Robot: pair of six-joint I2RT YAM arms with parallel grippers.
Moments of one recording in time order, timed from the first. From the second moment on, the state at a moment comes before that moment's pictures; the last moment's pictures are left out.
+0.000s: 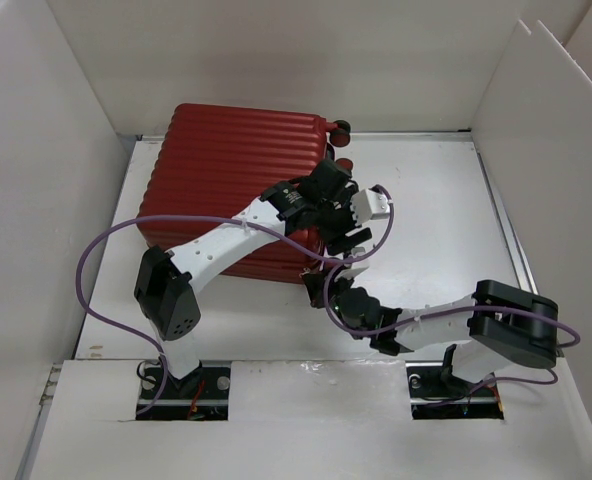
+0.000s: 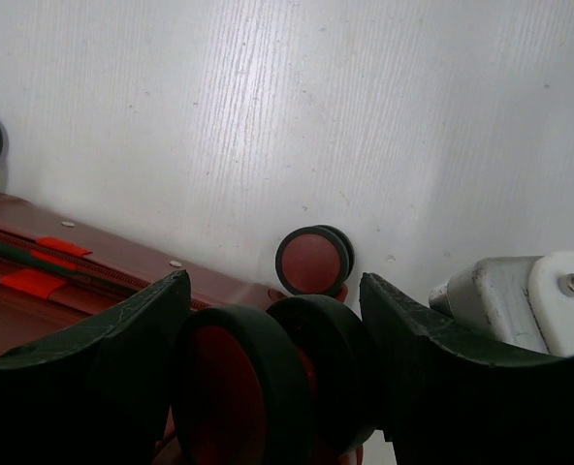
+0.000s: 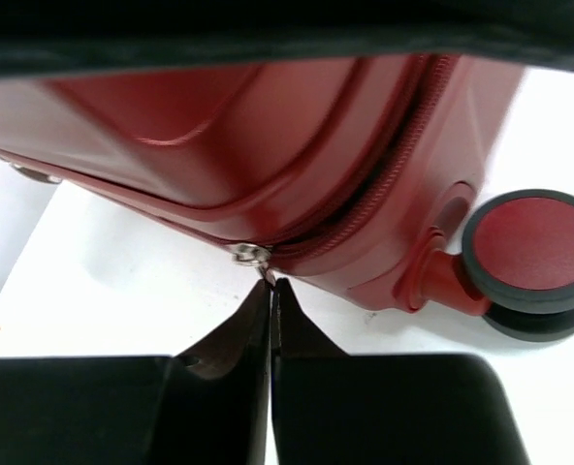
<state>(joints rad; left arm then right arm) -0.87 1.75 1.67 -0.73 0.28 0.45 1.20 1.48 0.44 0.85 0.68 0.68</state>
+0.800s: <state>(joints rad) -0.86 1.75 1.66 -0.72 0.27 0.46 1.20 1.49 0.49 0.76 0.73 0.72</state>
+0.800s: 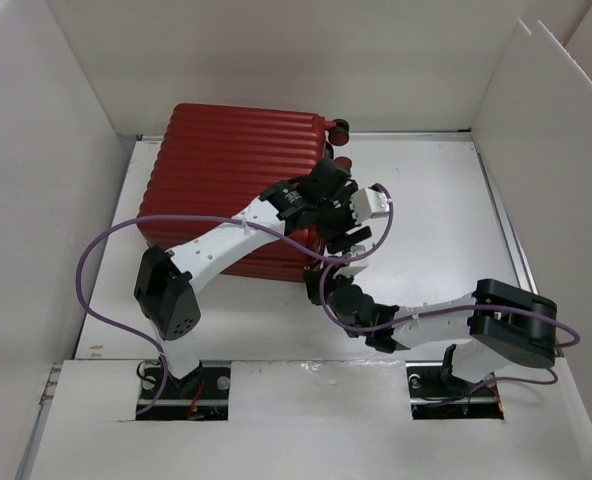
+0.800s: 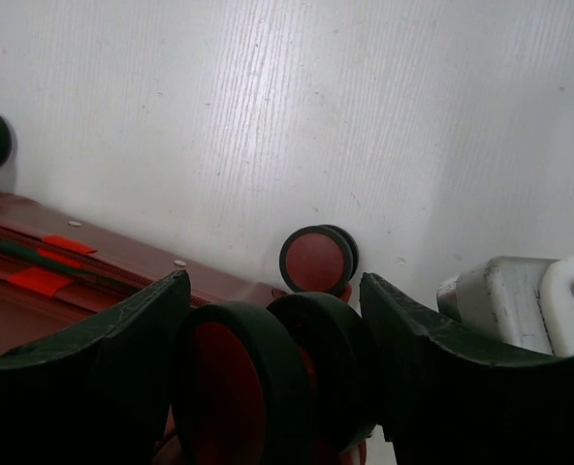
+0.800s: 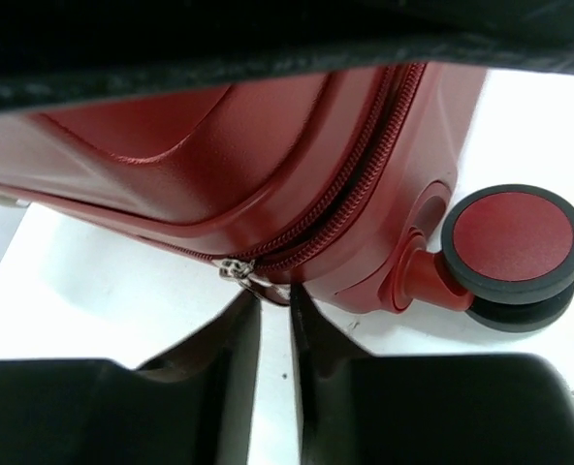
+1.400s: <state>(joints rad) -0.85 1.75 1.66 -0.70 0.26 0.47 1.24 1.51 0.55 0.67 0.85 0.78</state>
